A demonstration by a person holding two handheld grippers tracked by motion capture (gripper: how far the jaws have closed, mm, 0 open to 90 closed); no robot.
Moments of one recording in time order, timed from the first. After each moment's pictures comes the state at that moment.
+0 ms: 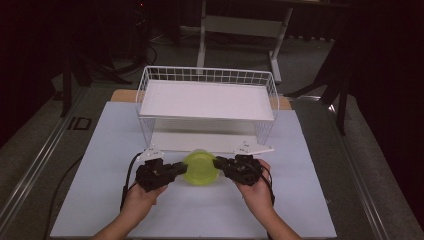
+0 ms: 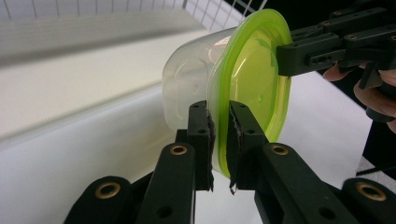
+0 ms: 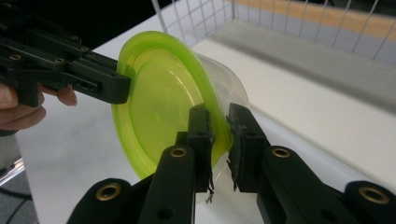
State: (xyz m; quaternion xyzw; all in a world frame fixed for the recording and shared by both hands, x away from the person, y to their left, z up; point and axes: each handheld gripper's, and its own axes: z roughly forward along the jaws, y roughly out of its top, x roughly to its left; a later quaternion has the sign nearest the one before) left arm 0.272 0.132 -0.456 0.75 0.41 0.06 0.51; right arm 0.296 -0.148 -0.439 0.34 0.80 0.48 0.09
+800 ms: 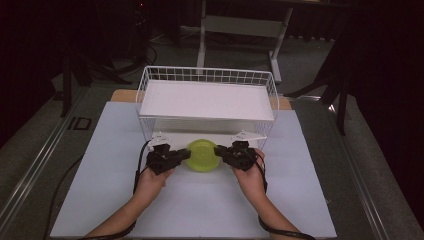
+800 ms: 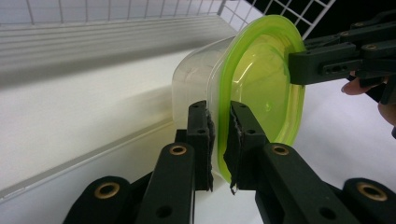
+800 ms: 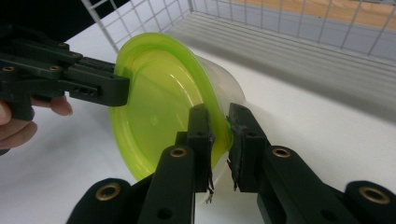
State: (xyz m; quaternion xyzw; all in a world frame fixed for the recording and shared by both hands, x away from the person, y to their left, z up) left arm 0.331 0.125 -0.496 0.74 0.44 0.08 0.50; right arm 0.350 -0.145 -0.472 0.39 0.79 0.46 0.10
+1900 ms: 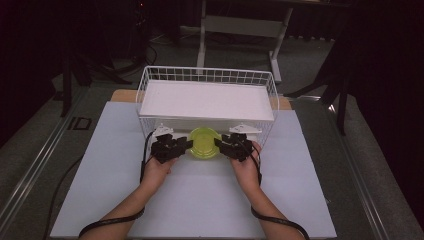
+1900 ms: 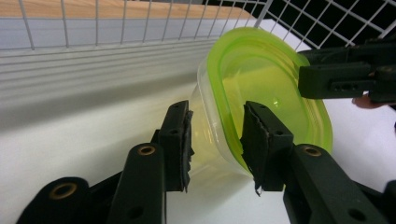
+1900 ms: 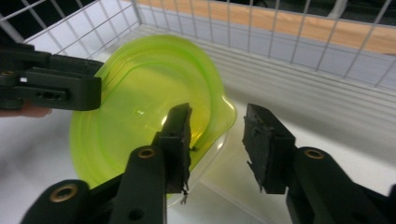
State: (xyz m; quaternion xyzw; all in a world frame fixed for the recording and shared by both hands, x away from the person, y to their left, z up) left arm 0.371 0.124 -0.510 0.71 0.46 0.11 0.52; right arm 0.385 -0.140 -0.489 0.42 0.77 0.45 0.16
